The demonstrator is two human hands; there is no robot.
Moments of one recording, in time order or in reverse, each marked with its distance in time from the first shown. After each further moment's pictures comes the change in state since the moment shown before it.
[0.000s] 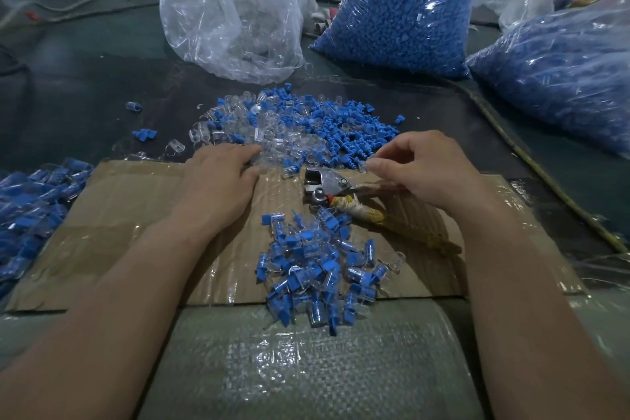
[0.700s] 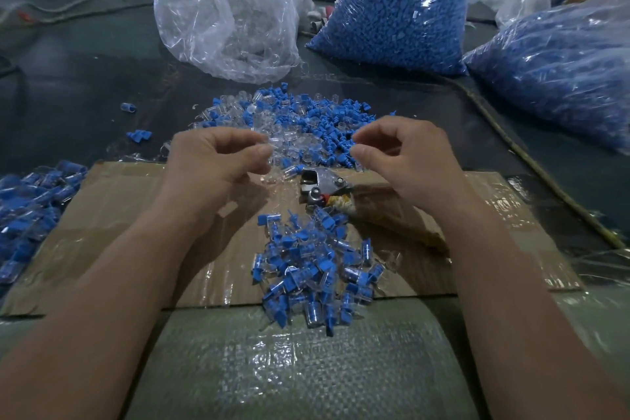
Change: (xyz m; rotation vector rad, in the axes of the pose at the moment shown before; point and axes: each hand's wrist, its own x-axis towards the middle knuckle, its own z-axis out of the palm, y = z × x) left_hand -0.019 0.017 -0.018 -1.069 0.014 -0.232; right_hand -0.008 -0.018 0.009 0.176 0.123 -0.202
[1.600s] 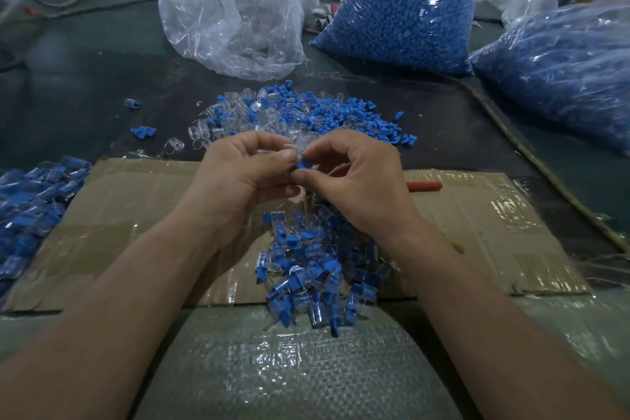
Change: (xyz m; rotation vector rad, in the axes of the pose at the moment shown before) left_hand -0.007 0.003 0.016 -0.343 -0.193 -0.085; right_hand -0.011 -0.030 0.044 0.194 0.015 -0.171
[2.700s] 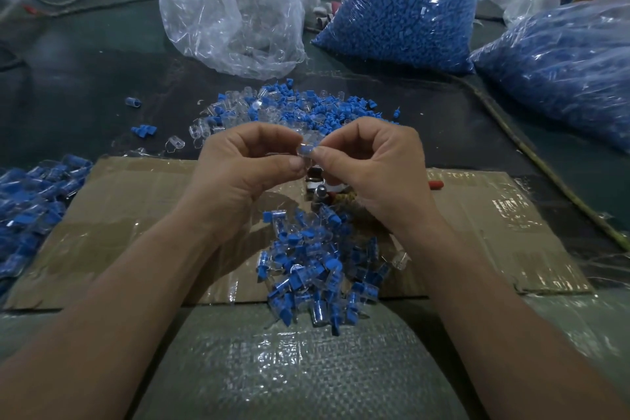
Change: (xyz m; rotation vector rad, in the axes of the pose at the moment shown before) left_hand -0.002 0.000 -0.006 -0.010 -0.082 0.130; right_hand 0.000 -0.006 -0.011 0.223 0.085 0.132
